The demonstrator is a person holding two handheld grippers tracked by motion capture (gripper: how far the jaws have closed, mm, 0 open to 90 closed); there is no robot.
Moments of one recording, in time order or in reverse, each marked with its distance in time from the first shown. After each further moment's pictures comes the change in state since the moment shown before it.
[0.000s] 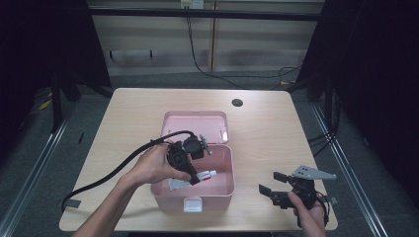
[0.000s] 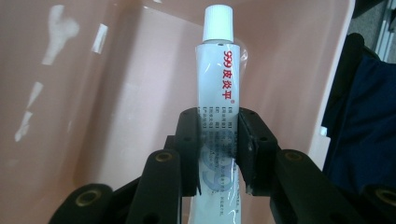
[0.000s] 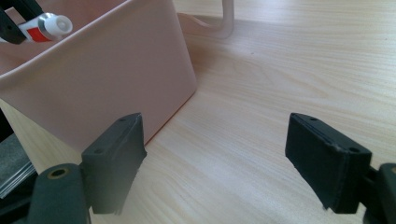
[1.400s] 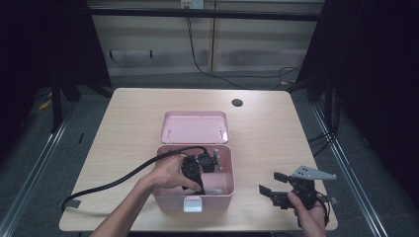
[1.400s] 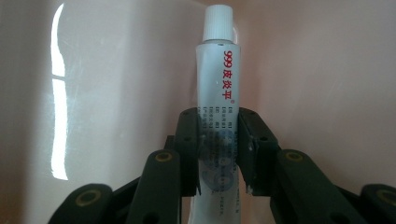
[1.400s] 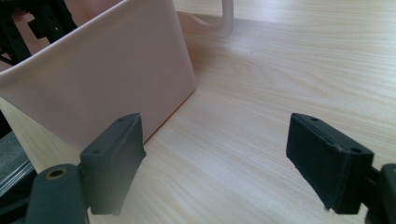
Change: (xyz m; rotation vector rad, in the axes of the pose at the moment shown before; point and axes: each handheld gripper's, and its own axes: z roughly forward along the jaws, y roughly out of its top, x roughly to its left) left arm 0.013 0.011 0.070 0.133 -0.175 0.014; right arm 0.000 0.000 -0.001 0.005 -0.004 -0.006
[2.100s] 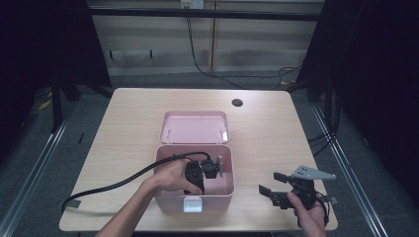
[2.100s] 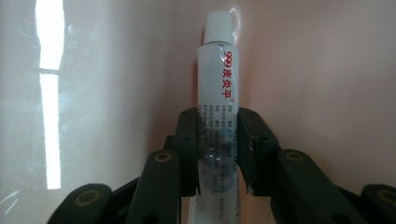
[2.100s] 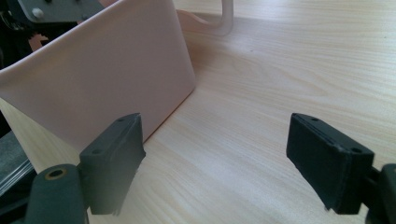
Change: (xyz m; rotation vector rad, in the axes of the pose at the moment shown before) left arm 0.006 0.004 0.024 0.069 -0.030 0.012; right arm 0.000 0.000 0.001 0.005 -0.001 0.003
